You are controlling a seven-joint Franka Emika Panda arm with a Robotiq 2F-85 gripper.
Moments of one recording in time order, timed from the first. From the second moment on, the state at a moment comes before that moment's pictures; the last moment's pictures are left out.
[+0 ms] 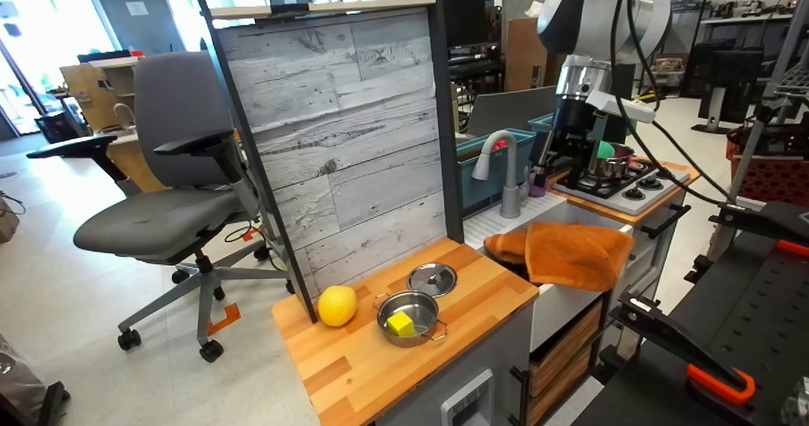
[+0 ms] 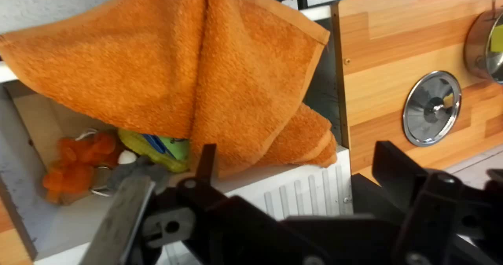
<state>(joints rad) -0.31 0.82 0.06 -1.73 0.39 2.39 -0.45</state>
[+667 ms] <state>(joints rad) -0.25 1.10 0.00 -1.47 0.27 2.47 -0.21</state>
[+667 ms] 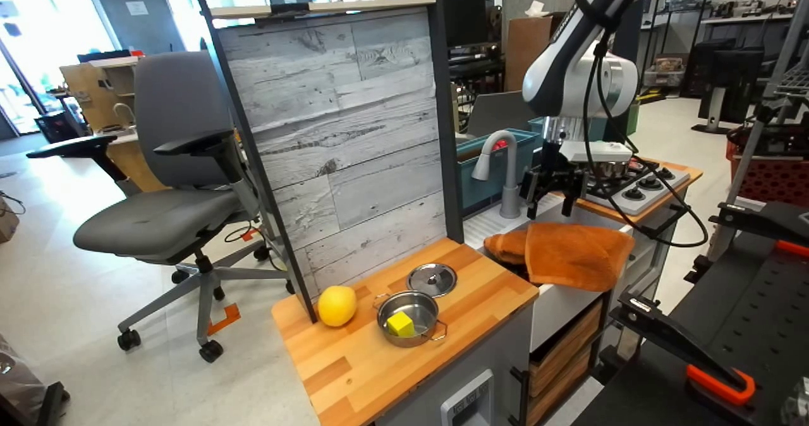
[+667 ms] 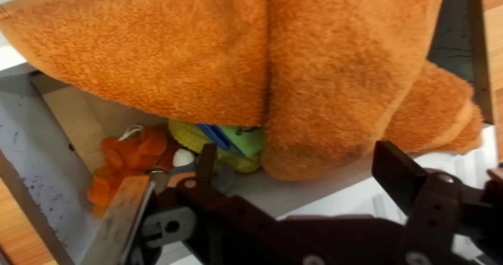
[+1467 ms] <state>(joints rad) -0.23 1.20 -0.07 -1.39 0.18 2.43 -0.05</state>
